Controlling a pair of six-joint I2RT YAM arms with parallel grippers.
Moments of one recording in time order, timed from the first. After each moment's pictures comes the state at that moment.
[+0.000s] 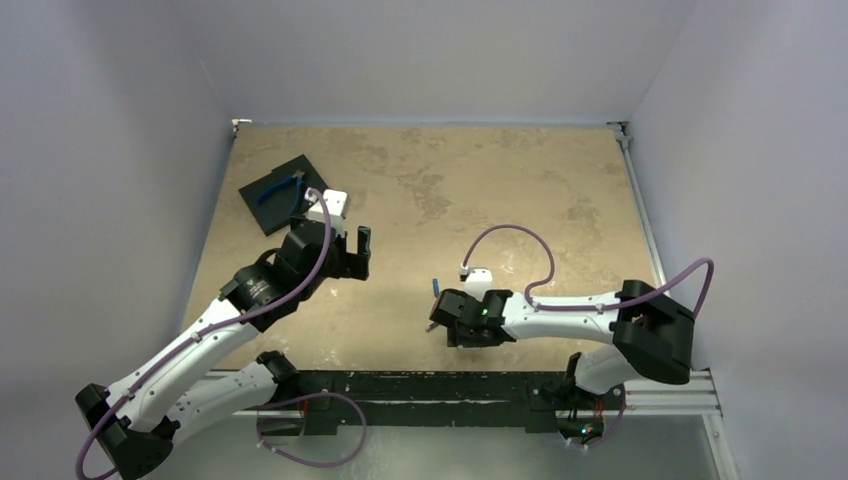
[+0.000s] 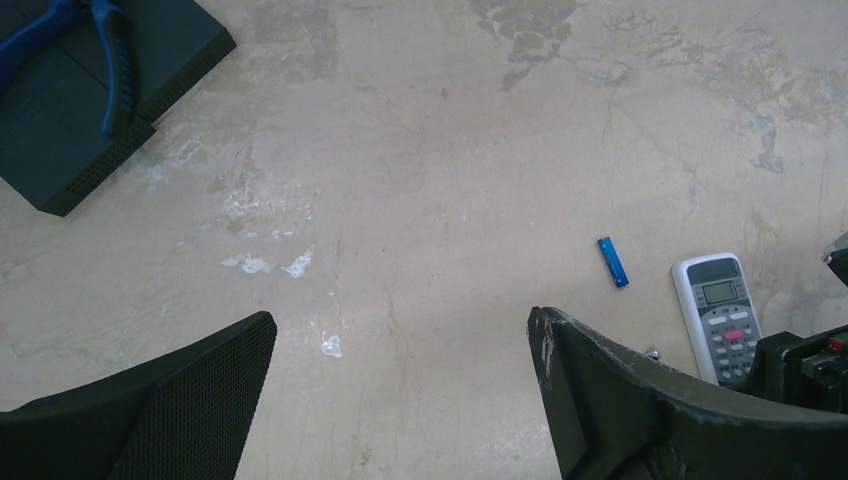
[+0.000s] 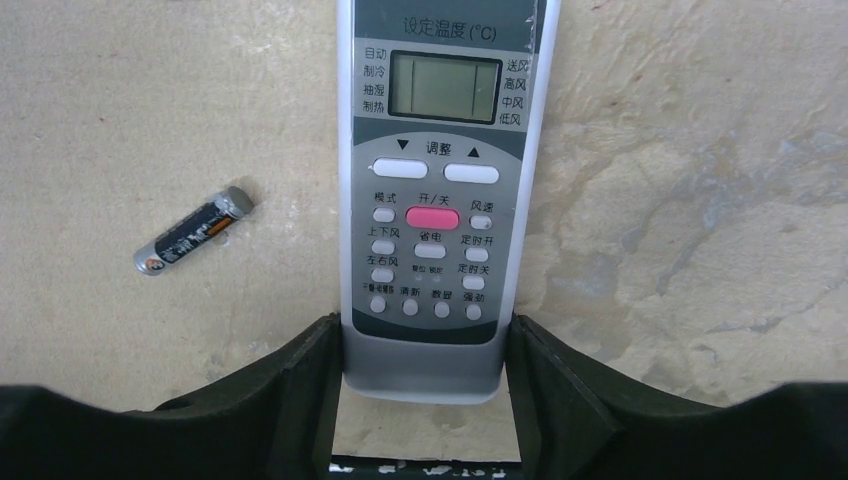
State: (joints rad) left arm -0.73 0.85 0.89 -0.62 -0.41 -0.33; right arm 1.19 1.46 0.76 -0.64 0.40 1.15
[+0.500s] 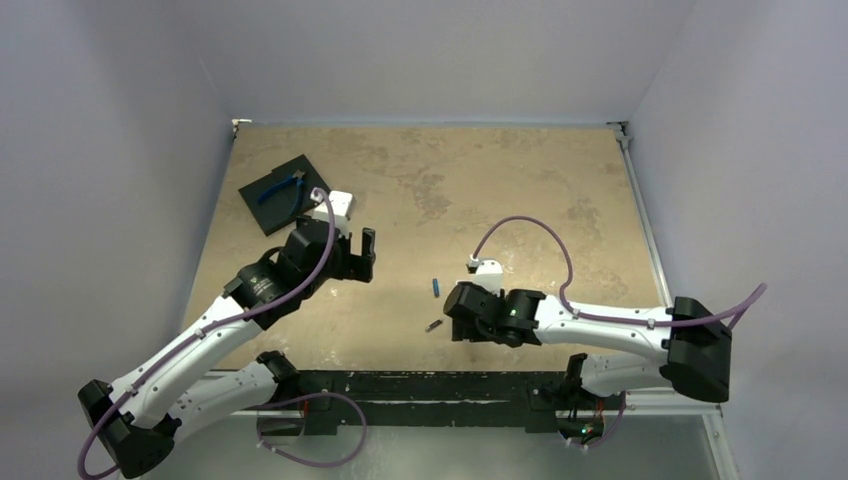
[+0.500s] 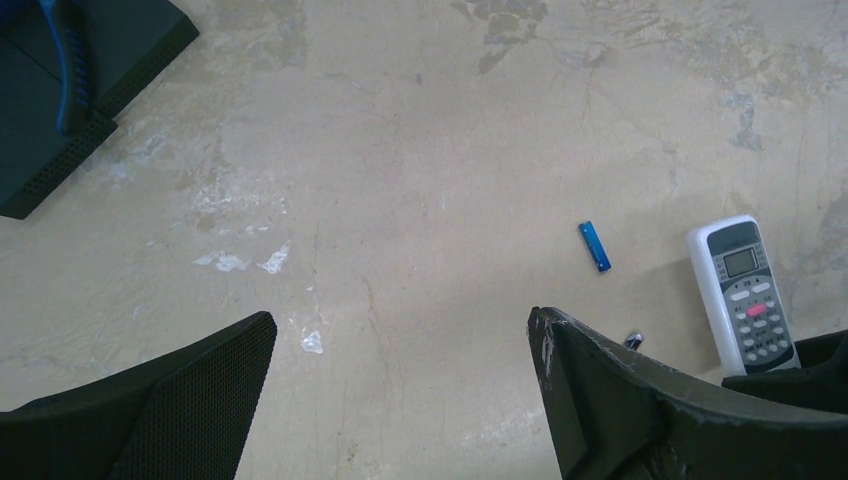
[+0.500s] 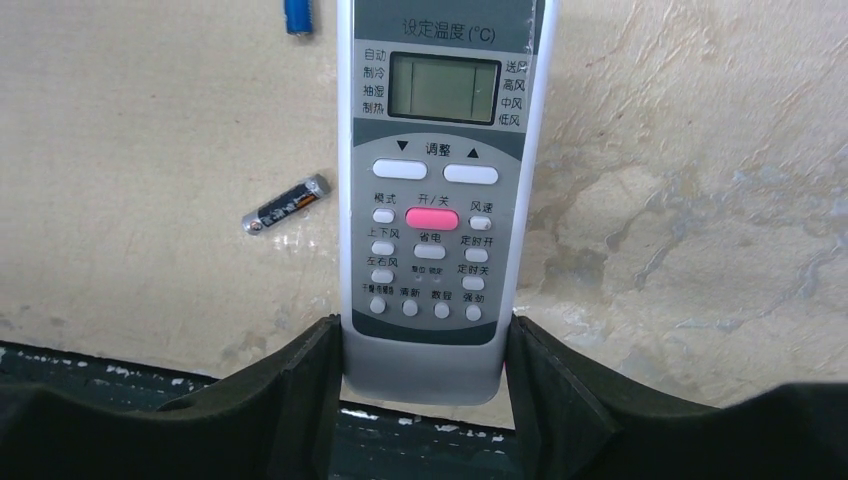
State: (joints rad) left arm -0.73 0.87 0.89 -0.62 -0.36 -0.34; right arm 1.19 1.25 0.74 -0.67 0.41 1.09
